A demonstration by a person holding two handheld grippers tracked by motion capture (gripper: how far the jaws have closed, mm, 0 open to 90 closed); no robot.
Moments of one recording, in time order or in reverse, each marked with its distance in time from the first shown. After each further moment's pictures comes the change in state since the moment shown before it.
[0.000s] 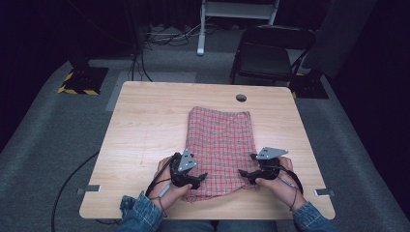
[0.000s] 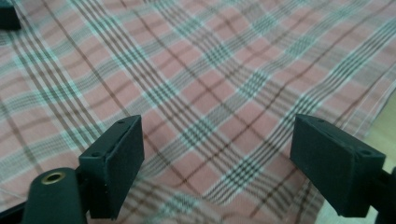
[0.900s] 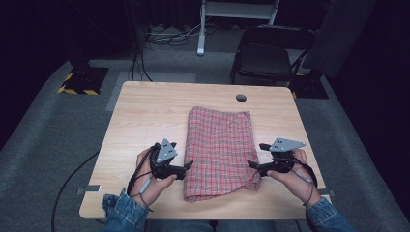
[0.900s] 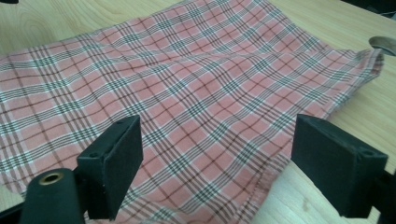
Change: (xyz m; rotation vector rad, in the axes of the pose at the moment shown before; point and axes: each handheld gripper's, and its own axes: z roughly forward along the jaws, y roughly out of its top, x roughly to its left) left arm 0.028 0.013 -0.059 -0.062 0.115 -0.061; right arm -0.012 0.027 -0.046 -0.100 -0.014 -0.032
